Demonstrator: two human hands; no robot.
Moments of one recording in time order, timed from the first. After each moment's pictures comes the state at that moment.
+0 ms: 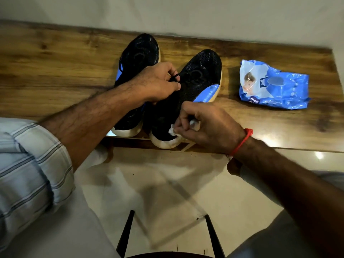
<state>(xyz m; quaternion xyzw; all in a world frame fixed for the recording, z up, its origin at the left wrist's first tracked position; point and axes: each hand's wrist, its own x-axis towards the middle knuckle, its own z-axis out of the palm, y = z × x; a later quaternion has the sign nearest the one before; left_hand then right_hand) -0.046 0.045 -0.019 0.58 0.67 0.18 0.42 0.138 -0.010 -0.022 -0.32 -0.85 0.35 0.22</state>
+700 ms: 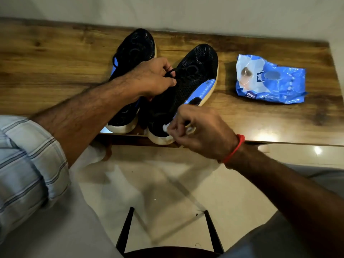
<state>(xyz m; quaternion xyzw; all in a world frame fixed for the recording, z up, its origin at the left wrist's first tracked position) -0.046 0.046 -0.020 0.57 0.68 0.16 0.44 0.136 -0.029 -0.040 -0.29 -0.85 0.33 0.30</state>
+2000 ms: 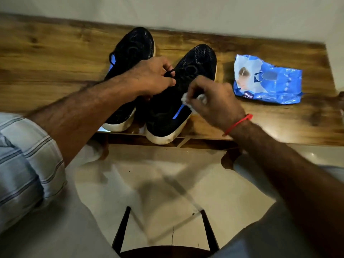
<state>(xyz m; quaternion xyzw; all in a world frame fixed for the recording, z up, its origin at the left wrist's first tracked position) -0.045 0.045 -0.015 0.57 0.68 0.15 0.44 0.156 0.018 -0.036 -0.45 -0.81 0.26 0.25</state>
